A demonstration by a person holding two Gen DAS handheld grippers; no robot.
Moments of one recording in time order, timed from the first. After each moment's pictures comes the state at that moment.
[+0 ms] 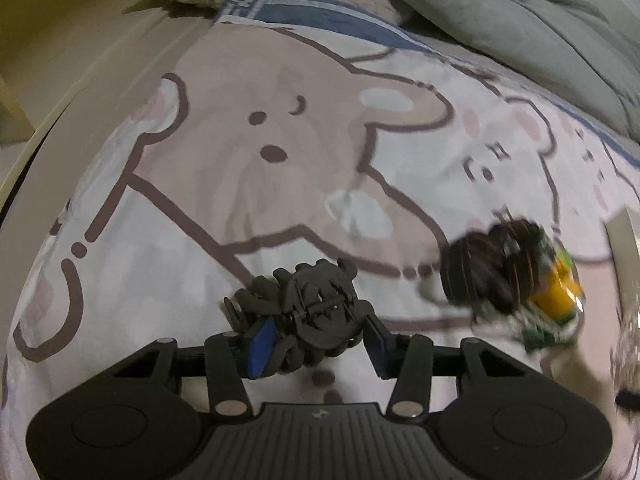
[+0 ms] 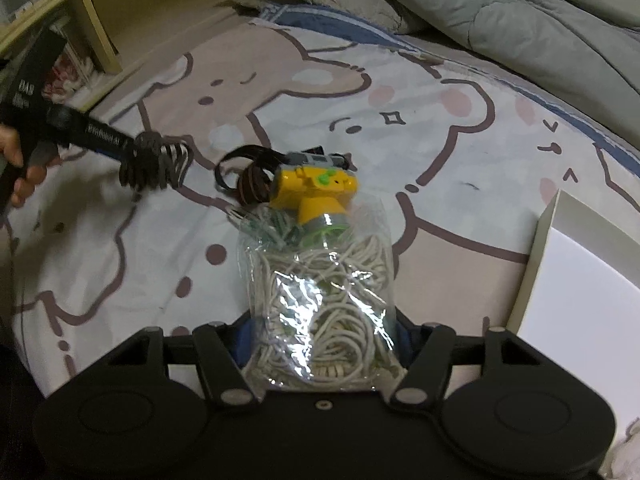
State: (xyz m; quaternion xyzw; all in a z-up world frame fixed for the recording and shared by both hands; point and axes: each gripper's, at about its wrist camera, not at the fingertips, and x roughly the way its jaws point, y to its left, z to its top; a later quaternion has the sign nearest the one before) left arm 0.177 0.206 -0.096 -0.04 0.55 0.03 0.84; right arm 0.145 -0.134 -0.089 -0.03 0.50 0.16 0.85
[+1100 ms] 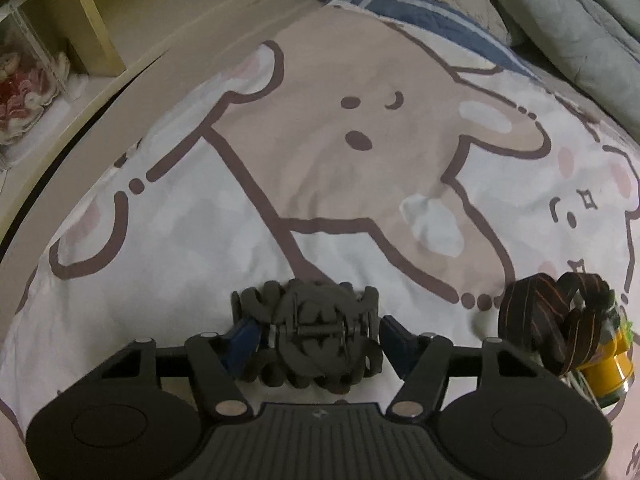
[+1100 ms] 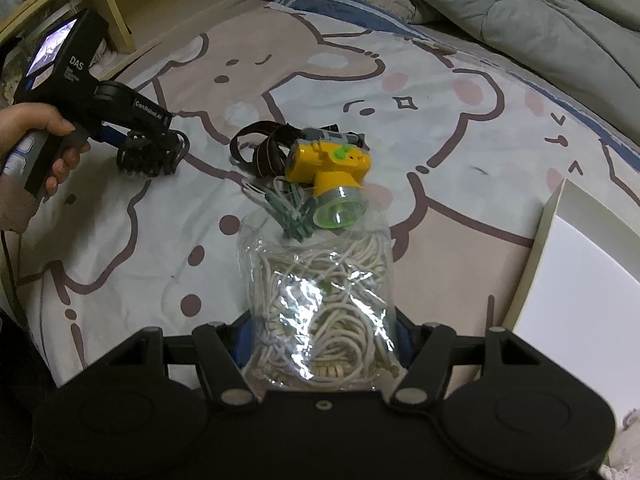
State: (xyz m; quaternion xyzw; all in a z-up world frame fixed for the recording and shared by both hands) left arm 0.184 0.199 -0.113 -0.10 0.53 0.21 0.81; right arm 0.131 -0.131 -0.089 -0.05 0.51 0.18 0.84
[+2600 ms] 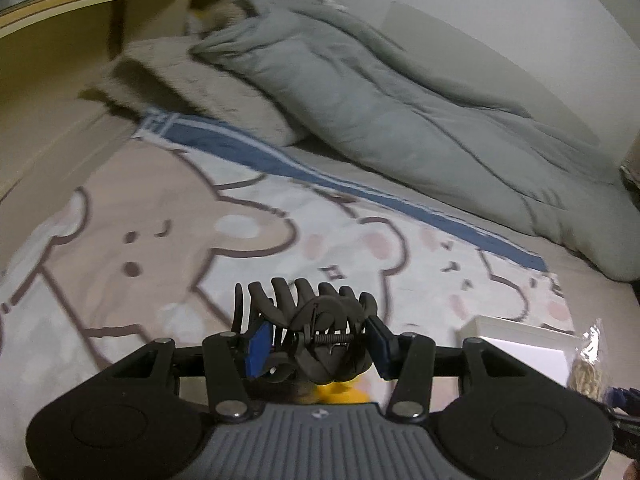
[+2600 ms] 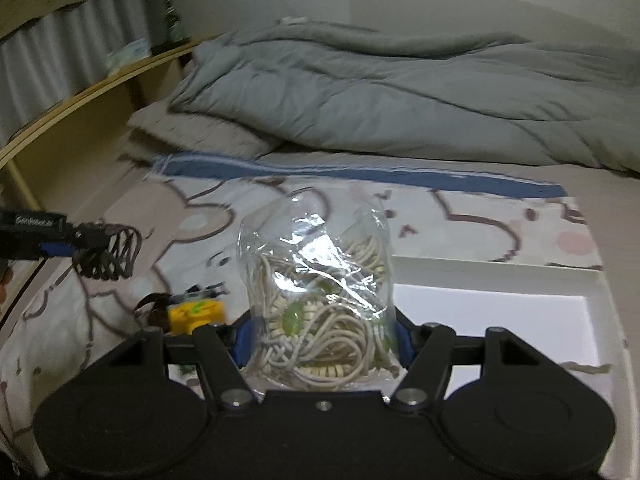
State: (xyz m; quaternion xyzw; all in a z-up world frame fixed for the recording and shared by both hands) left arm 0.185 0.077 0.001 -0.13 0.40 -0.02 0.91; right arm 0.106 -0.264 -0.018 0.08 0.36 0.01 0.93
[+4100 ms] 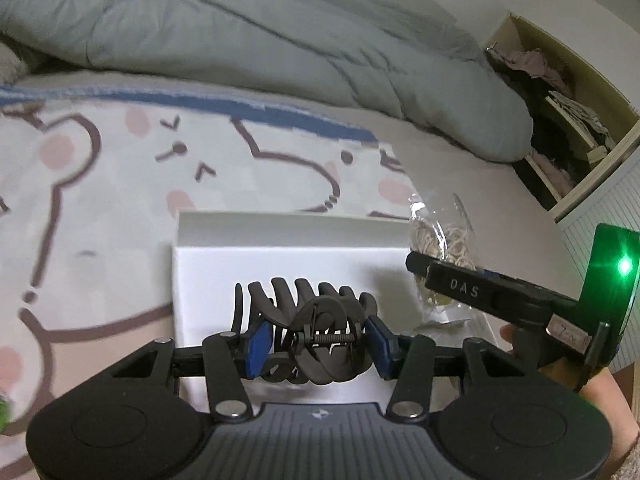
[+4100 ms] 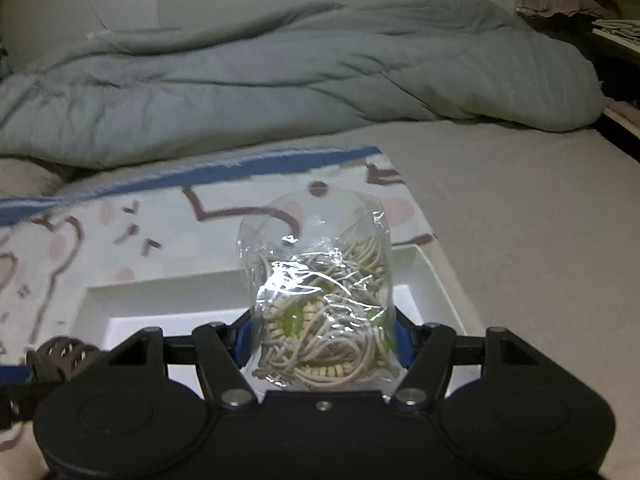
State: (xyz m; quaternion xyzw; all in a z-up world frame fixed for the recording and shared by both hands) left arm 0.240 -0.181 -0.096 -0.11 0.47 -0.26 0.84; right arm 0.146 -0.435 -0.110 0.10 0.36 -0.22 0.90
